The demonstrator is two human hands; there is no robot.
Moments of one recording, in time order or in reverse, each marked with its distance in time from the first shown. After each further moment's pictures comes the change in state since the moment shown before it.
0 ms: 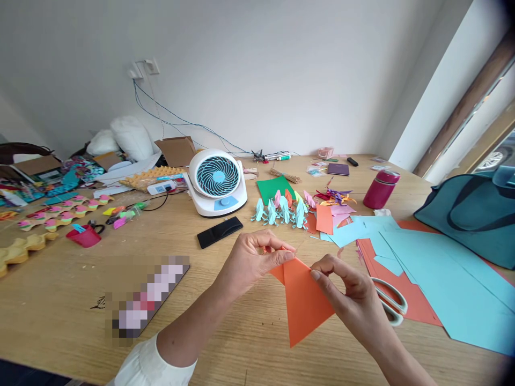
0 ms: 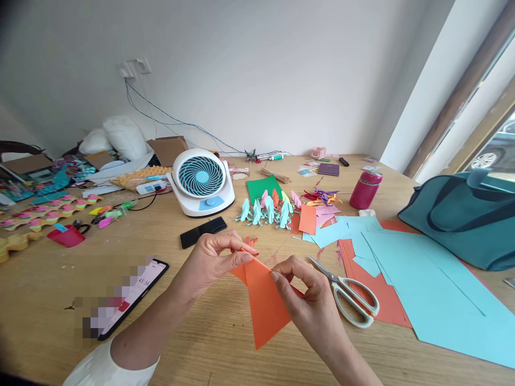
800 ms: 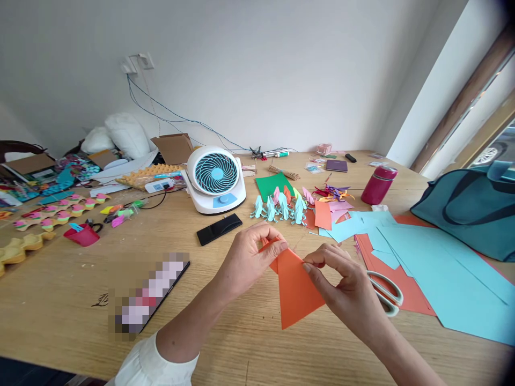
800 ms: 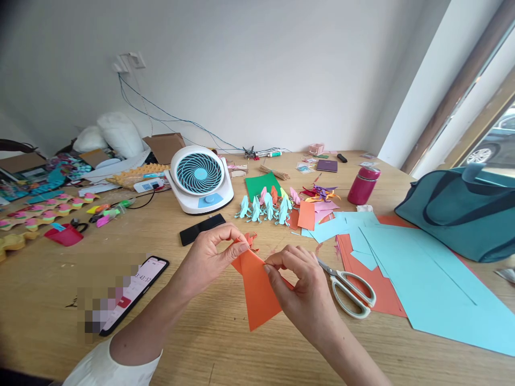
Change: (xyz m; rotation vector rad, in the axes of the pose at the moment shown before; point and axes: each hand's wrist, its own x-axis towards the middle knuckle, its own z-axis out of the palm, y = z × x) left_hand -0.003 0.005 -0.004 0.230 -0.003 0.076; right_hand 0.008 -0.014 0.002 -0.293 0.001 -0.186
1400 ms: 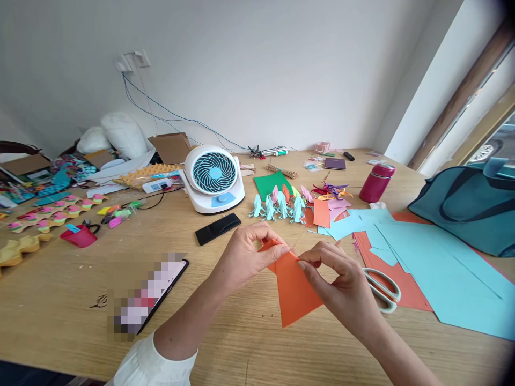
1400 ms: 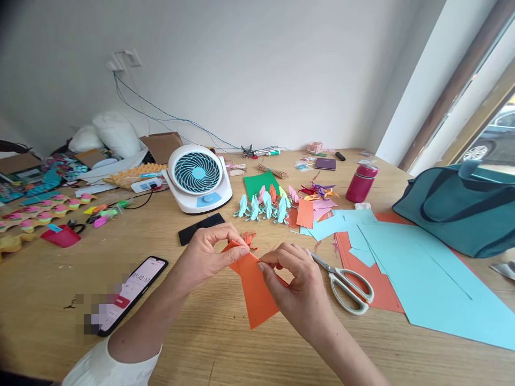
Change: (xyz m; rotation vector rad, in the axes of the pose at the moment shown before) left_hand 0.003 0.002 -0.004 -0.056 -0.034 0.026; right_hand 0.003 -0.006 0.004 0.033 0.052 -0.043
